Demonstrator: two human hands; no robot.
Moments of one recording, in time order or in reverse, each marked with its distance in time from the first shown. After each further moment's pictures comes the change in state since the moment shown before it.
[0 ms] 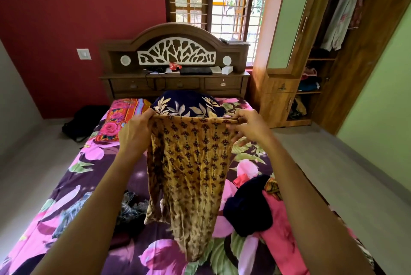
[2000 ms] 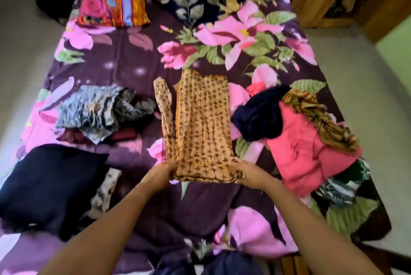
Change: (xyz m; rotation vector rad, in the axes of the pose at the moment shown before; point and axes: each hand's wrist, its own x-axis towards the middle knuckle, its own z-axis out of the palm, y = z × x) left_hand -0.294 -0.129 0.180 -0.287 -1.143 -0.189; right_hand -0.139 0.285 0.186 -0.475 -0.863 0.184
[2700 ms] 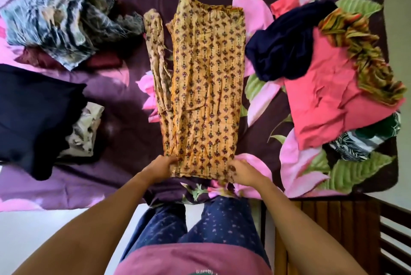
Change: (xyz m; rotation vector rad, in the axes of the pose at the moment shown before) left_hand -0.037 -0.060 0.150 0.083 -0.366 -0.236; right_hand -0.008 0.040 0.171 0.114 -0.332 0.198
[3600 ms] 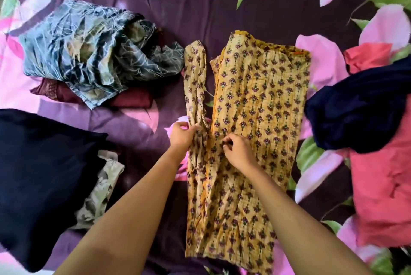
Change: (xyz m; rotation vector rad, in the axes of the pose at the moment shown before) left_hand 0.179 -0.026 -0.181 -1.145 0.537 -0.548; right_hand 0.202 -0.147 -0.150 0.208 0.395 0.041
